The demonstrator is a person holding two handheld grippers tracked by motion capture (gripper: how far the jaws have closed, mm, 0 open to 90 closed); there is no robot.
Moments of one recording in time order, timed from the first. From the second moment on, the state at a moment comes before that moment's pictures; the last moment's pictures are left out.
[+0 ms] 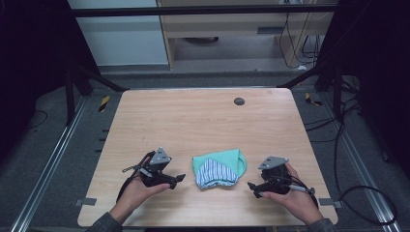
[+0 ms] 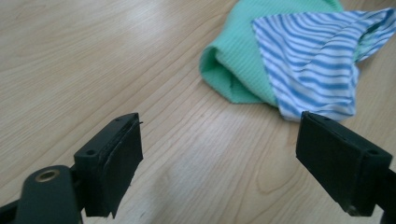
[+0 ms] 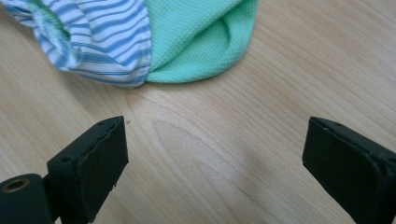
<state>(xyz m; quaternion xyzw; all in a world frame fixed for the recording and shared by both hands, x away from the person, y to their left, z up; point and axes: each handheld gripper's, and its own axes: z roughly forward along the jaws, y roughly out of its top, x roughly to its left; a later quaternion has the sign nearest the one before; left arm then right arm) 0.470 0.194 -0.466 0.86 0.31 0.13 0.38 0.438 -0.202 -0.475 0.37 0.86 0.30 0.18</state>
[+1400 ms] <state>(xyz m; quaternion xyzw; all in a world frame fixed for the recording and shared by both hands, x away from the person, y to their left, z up) 0.554 0.238 -0.508 0.80 0.45 0.20 0.34 0.536 -0.227 -0.512 0.58 0.71 0.30 0.25</state>
